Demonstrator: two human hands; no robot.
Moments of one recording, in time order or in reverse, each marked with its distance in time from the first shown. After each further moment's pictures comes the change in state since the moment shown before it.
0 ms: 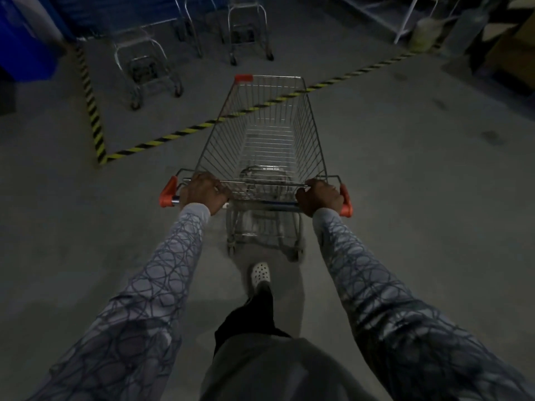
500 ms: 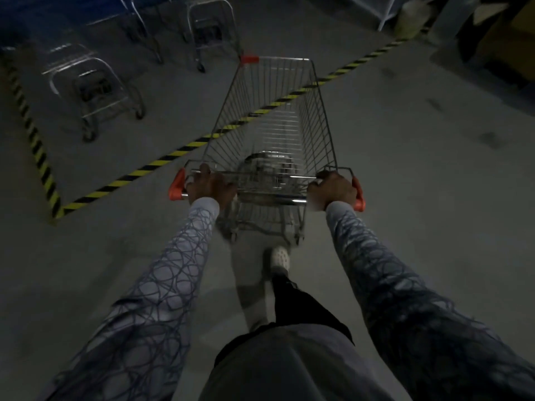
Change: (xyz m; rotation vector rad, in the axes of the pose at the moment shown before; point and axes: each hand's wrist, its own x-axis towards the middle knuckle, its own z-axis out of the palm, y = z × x) left_hand 0.438 0.096 0.039 0.186 -0.334 -0.048; right_hand 0.383 -0.102 -0.085 0.037 0.025 0.177
